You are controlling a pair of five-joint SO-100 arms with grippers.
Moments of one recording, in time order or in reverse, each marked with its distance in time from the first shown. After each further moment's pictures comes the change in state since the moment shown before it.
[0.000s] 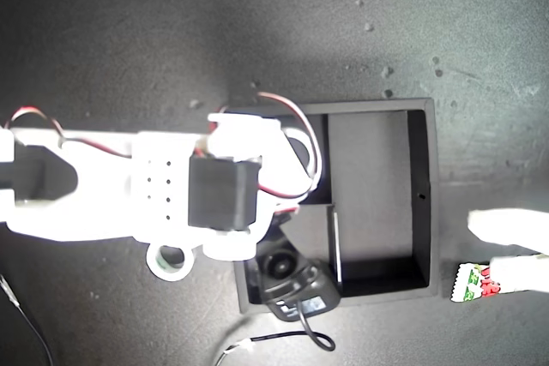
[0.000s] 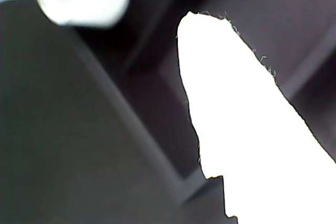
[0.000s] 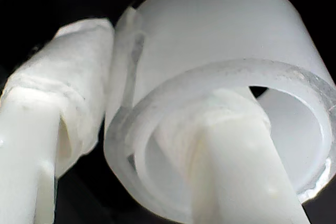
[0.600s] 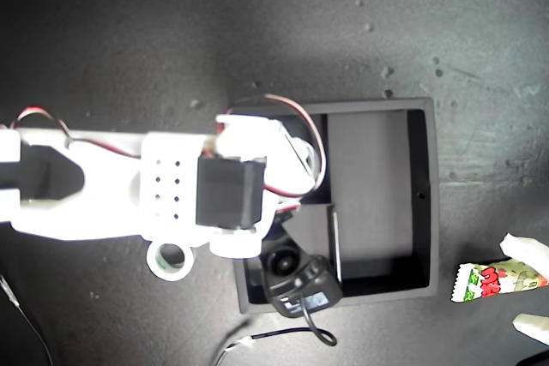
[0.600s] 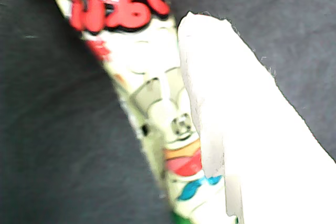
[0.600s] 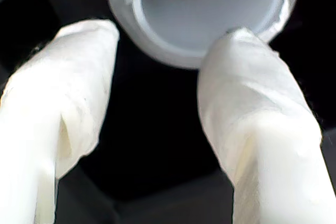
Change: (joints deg) arm 0 0.1 2.5 1.7 0.0 -2.1; arm 1 -18.4 -1.1 29.8 -6.7 57.9
